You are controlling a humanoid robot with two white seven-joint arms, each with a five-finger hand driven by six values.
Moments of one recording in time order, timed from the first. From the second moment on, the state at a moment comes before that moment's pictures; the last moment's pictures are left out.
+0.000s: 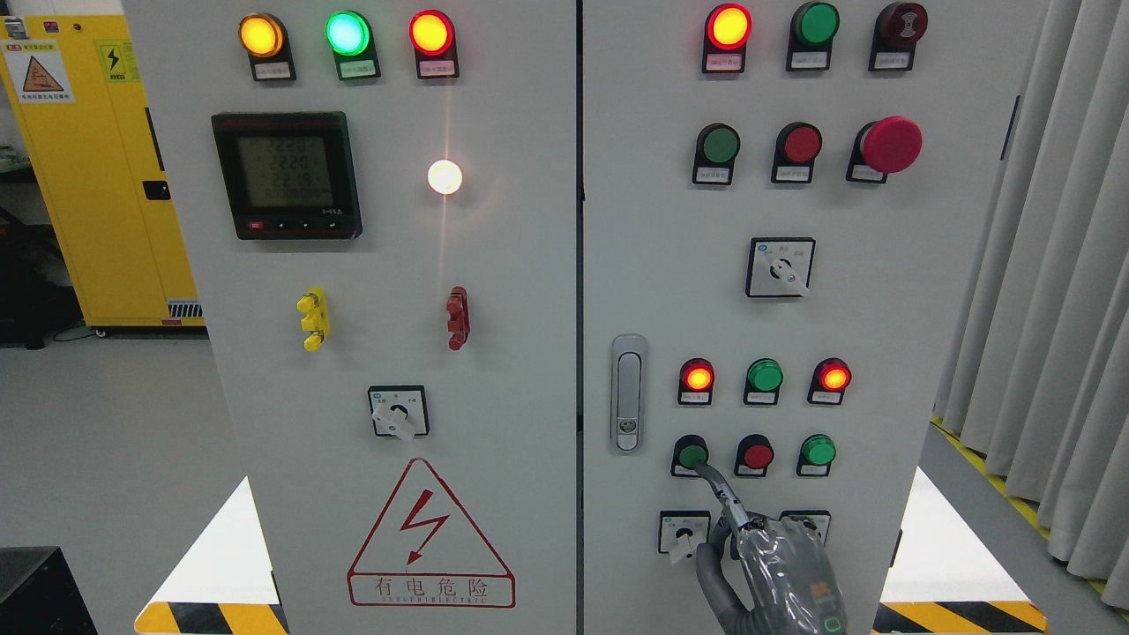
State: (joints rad) left arm 0.06 -0.10 -0.05 -0.10 0.07 -0.13 -0.05; right arm -0.20 0.05 0.03 -1.70 1.05 -0.31 -0.07
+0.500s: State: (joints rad) left arm 0.06 -0.10 -0.05 -0.10 0.07 -0.13 -0.05; right arm -0.14 0.05 0.07 -1.77 0.80 -0.35 -0.09
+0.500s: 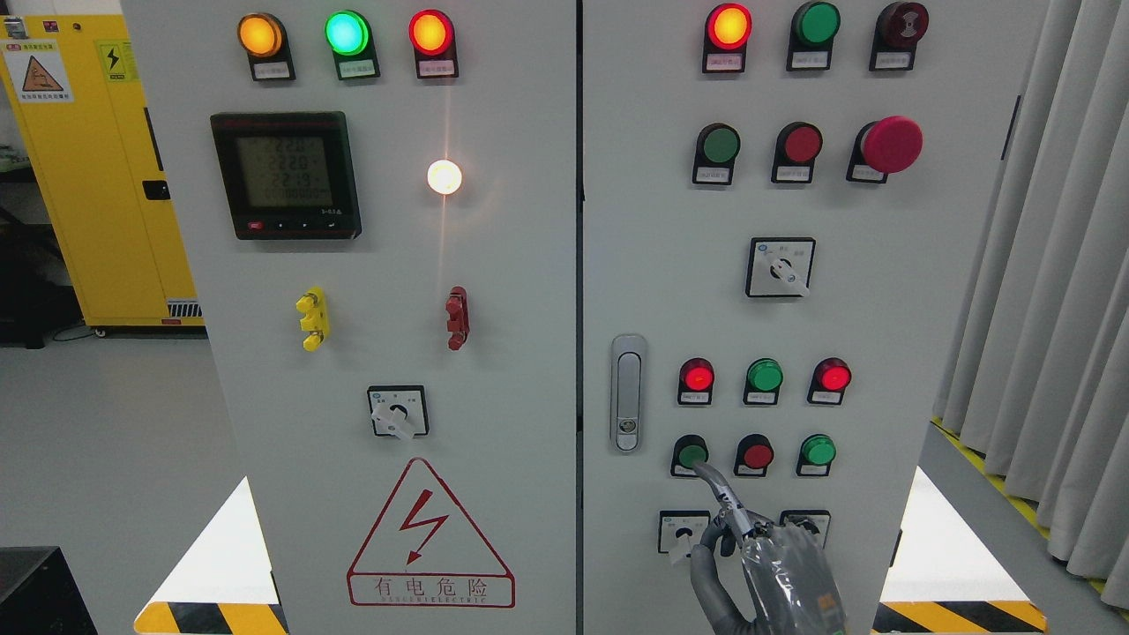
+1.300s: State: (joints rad) left arm 0.06 -0.10 -0.05 -0.10 0.07 -0.13 -0.05; right arm -0.01 0.03 0.18 -1.92 0.14 -0.24 -0.01
